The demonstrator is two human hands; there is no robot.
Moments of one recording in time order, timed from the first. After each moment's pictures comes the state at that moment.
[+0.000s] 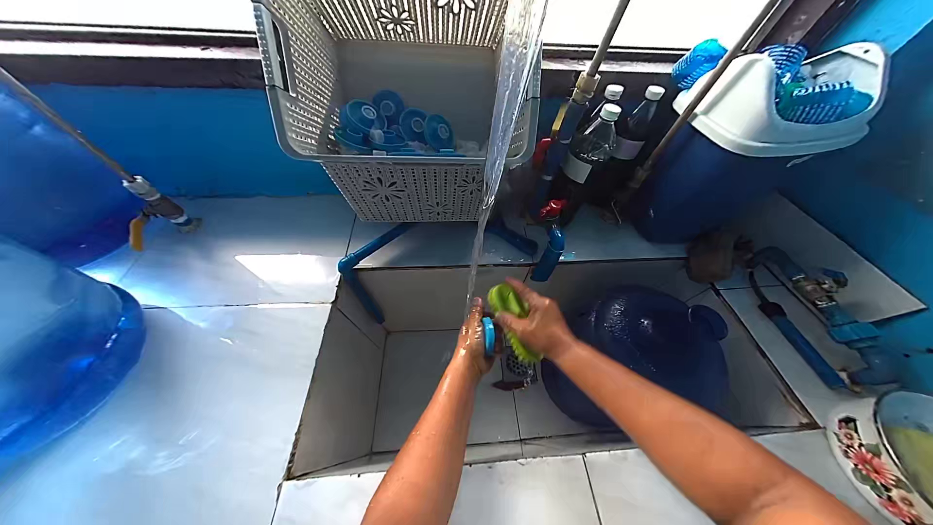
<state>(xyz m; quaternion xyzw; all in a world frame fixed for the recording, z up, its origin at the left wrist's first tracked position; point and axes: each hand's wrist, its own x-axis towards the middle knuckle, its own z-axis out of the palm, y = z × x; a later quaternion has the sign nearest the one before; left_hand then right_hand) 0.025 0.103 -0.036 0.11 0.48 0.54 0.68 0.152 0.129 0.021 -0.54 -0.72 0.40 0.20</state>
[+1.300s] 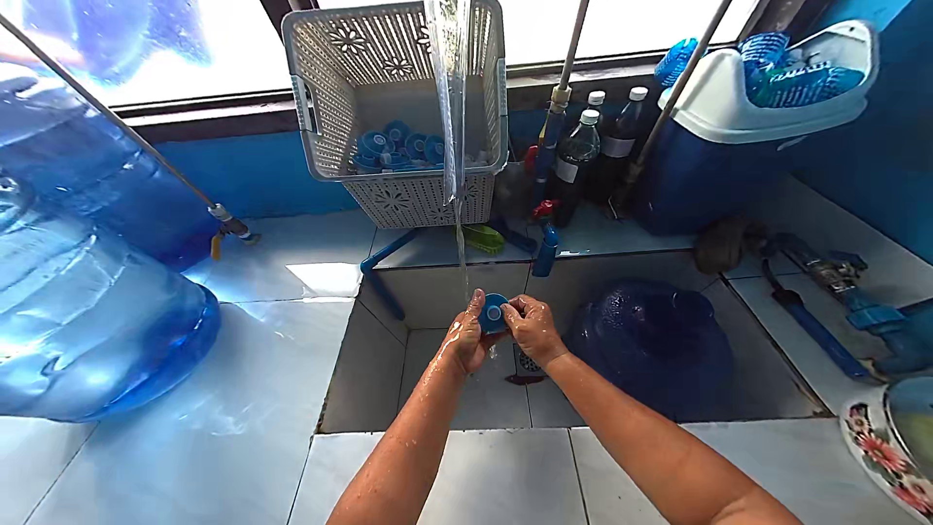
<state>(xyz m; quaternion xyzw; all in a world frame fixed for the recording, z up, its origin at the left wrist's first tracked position) 0.034 0.054 0.039 0.19 0.50 0.54 0.65 0.157 0.087 0.029 -0.50 -0.62 0.49 0.36</state>
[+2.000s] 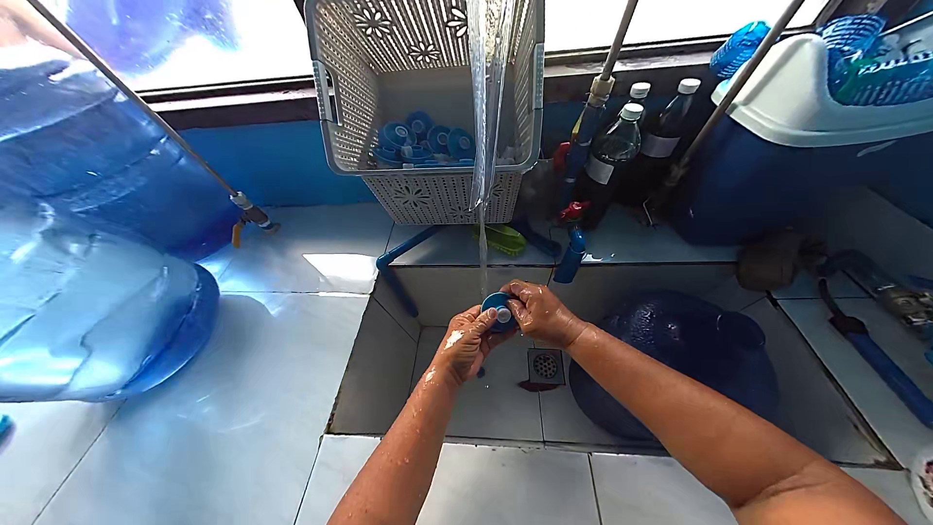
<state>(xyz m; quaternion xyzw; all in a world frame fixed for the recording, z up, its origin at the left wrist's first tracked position) 0.004 0.051 0.042 0.21 0.44 0.59 0.64 0.149 0.136 0.053 -0.32 -0.82 0.41 0.22</state>
